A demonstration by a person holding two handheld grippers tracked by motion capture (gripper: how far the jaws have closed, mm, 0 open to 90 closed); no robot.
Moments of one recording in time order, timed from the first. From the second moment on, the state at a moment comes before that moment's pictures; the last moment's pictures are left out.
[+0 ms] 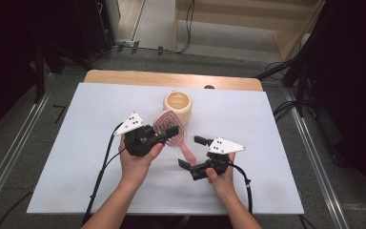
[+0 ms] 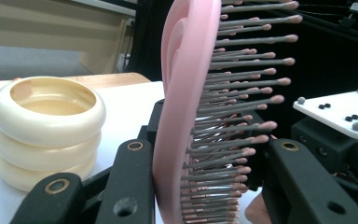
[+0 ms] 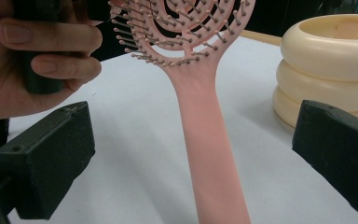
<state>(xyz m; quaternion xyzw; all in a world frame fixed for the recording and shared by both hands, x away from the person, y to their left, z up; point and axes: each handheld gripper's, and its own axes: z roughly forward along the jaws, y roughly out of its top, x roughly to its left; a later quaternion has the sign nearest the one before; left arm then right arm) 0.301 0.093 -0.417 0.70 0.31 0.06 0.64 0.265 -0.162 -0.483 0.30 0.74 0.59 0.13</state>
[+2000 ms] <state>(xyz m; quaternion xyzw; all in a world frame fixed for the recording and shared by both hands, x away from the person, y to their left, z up) 0.319 0.121 -0.398 0.70 0.32 0.11 0.64 0.217 -0.282 -0.499 0.37 0.70 0.57 0.20</state>
